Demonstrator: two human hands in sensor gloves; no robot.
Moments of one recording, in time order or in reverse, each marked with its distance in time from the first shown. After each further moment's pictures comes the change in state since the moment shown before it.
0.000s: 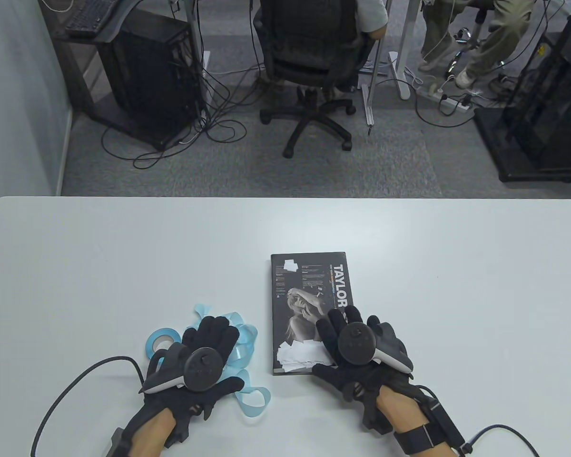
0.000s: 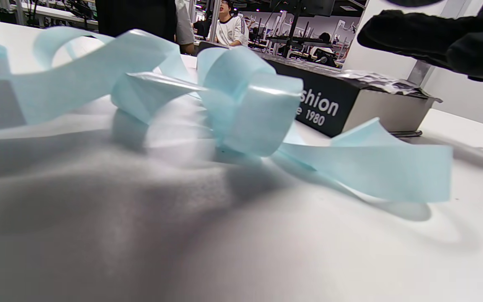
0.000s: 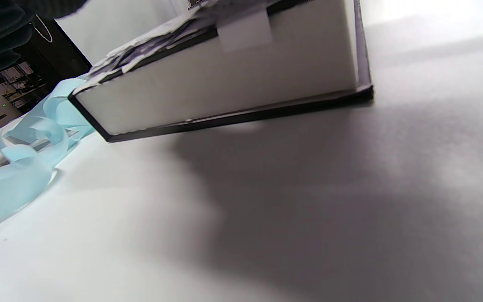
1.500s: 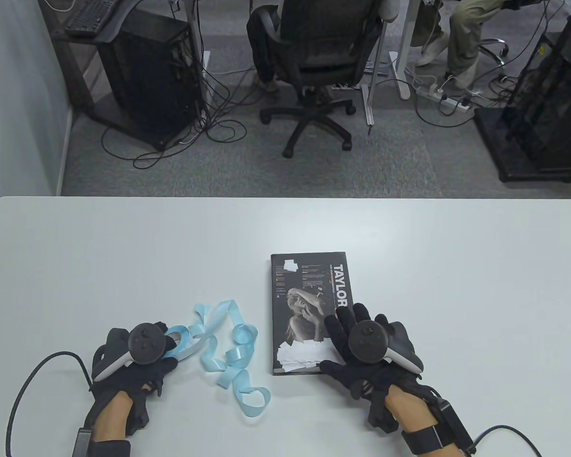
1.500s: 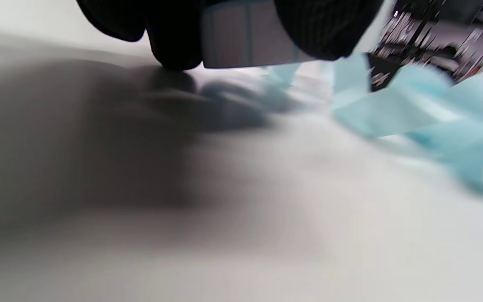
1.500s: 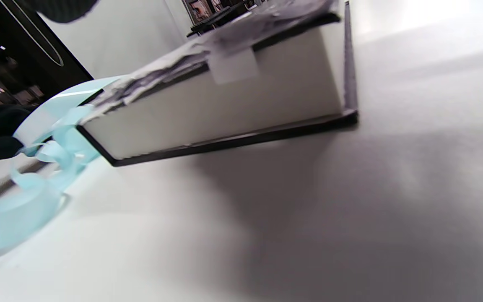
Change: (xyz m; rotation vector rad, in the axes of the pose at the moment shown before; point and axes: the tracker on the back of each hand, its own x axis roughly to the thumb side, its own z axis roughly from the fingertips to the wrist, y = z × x) left_hand -0.099 -0.002 0.018 -0.009 0.281 0.233; right_hand -0.009 -0.010 0.008 -0.056 -0.030 -0.062
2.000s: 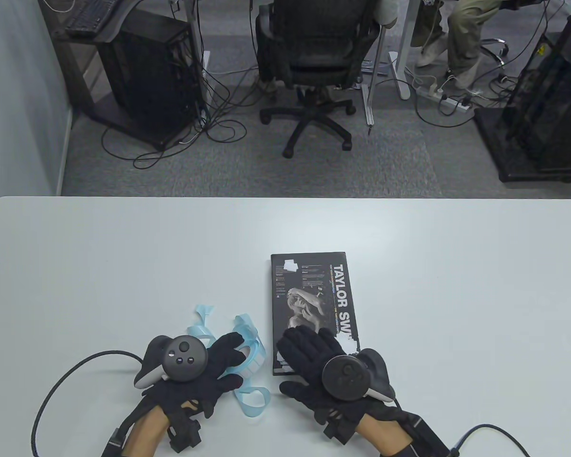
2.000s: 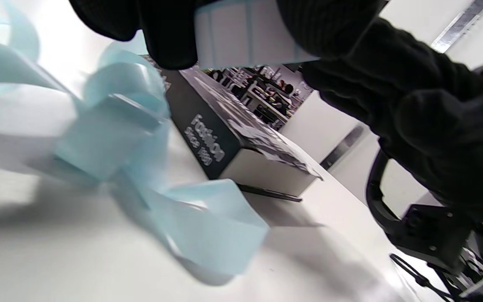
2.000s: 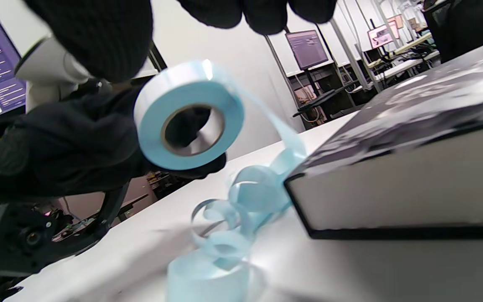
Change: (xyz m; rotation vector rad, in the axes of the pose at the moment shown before) left_hand 0.114 -0.009 0.019 -0.031 -0.479 0.185; right_hand 0.095 0.015 0.026 -0.318 -0.387 -0.047
